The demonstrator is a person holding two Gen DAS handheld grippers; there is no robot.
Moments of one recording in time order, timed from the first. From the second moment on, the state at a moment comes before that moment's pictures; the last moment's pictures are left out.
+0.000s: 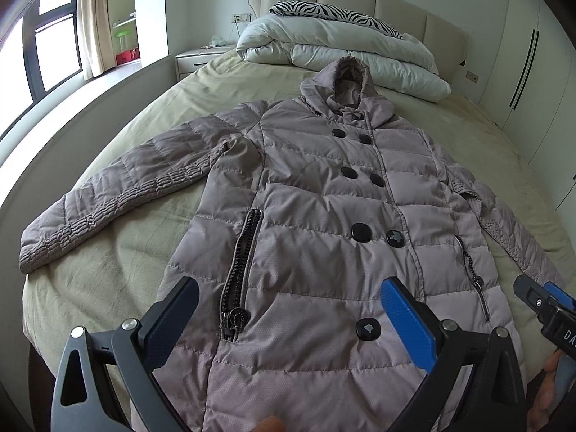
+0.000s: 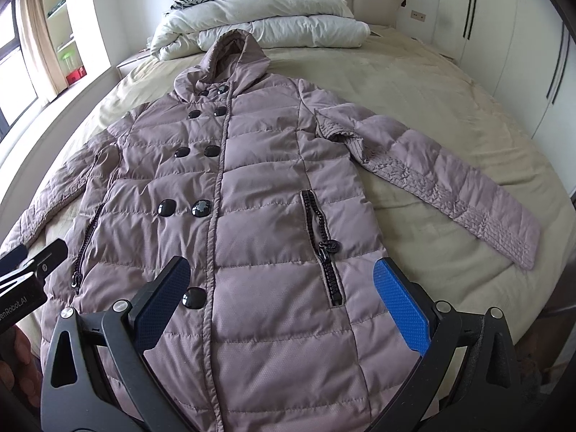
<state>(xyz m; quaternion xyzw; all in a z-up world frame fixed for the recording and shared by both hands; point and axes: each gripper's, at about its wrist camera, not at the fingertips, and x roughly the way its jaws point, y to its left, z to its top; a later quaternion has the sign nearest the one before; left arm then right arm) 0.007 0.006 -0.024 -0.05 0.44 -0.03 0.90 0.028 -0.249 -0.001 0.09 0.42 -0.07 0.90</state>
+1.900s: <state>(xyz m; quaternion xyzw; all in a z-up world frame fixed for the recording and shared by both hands) 0.098 -0.006 -0.060 -0.29 0.44 -0.22 0.82 0.048 -0.490 0.036 0.19 0.26 -0.06 0.94</state>
